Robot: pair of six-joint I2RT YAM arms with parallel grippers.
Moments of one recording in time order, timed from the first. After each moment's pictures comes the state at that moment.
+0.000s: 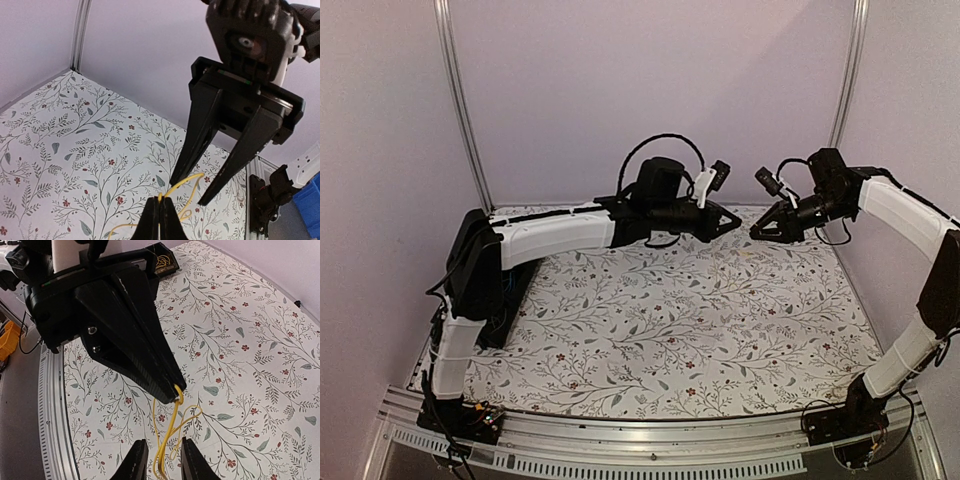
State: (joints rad) left arm -0.92 2.24 1.95 0.02 0.39 -0.27; right arm 0.20 1.57 1.40 -0.87 -0.88 -0.61
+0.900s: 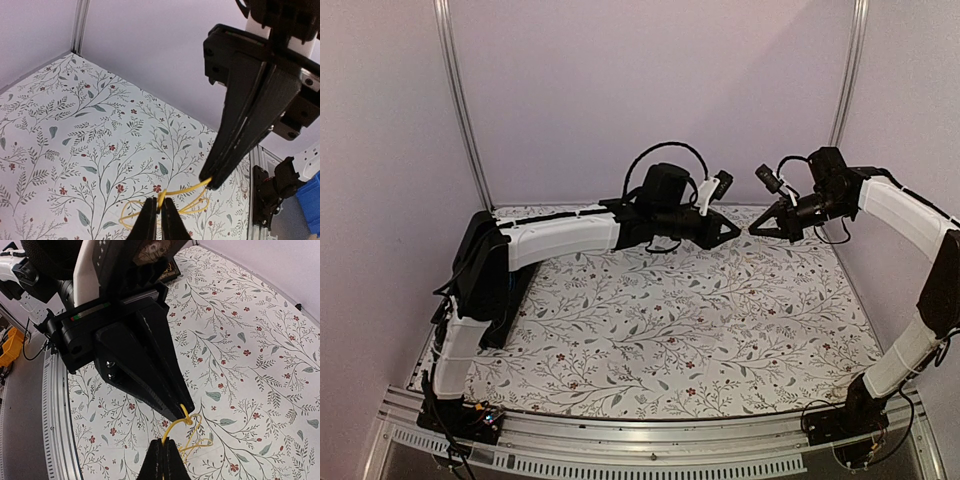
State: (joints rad) left arm -0.92 2.28 1.99 -0.06 0.40 -0.26; right arm 0.20 1.57 1.40 -0.85 -0.91 -0.57
